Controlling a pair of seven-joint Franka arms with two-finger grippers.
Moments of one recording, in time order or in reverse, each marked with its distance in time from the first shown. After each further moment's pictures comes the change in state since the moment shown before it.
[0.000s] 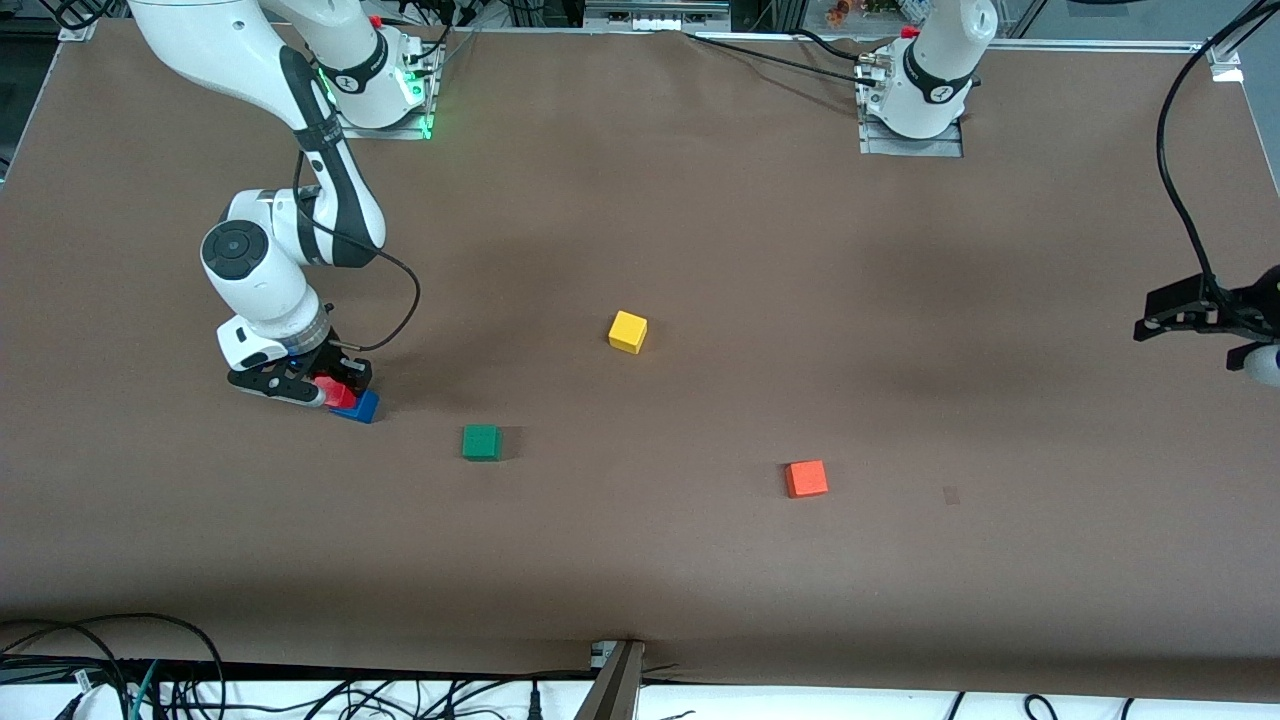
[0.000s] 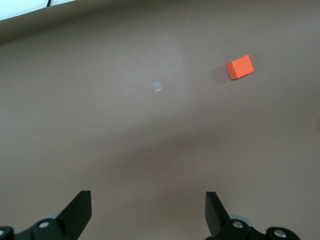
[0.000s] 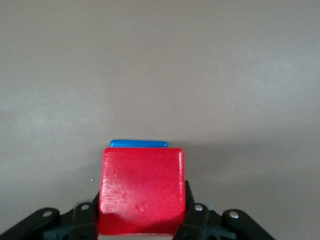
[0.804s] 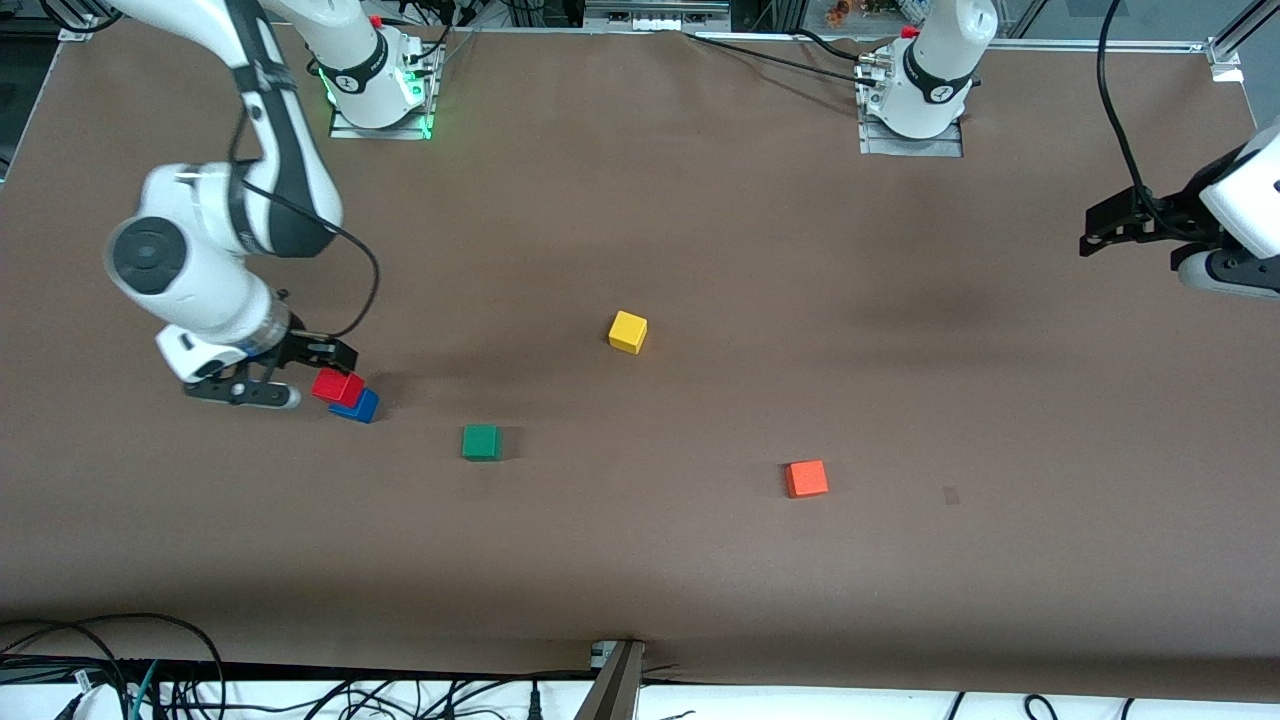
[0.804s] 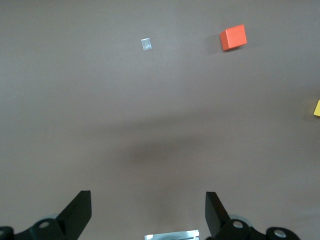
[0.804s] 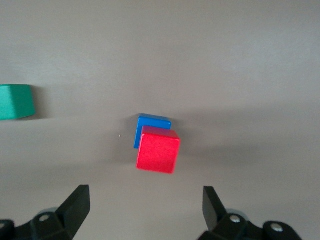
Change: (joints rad) left arm -0.103 -0.279 -0.002 -0.364 0.055 0.020 -0.239; right arm 0.000 -0.112 -0.030 0.367 -0.002 -0.697 -0.177
